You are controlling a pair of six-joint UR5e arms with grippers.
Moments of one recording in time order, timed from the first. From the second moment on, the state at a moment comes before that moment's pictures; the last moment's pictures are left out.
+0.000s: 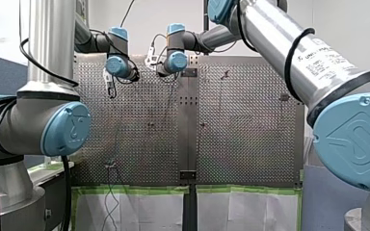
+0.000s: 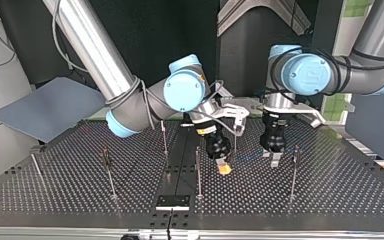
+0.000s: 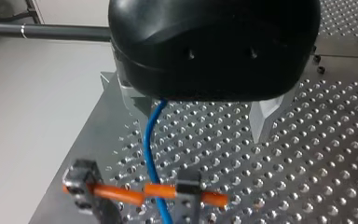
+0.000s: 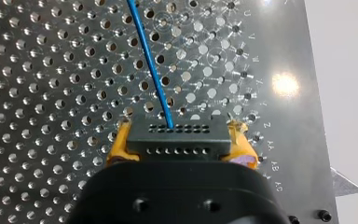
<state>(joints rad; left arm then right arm) -0.05 -1.62 -1.78 -2.80 -1.59 -1.71 2.45 -0.83 0.74 0.03 1.67 1.80</state>
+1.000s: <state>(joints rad) -0.05 -1.63 -1.81 -2.79 -1.67 -1.76 2.46 -0.83 0.75 0.07 1.66 1.81</state>
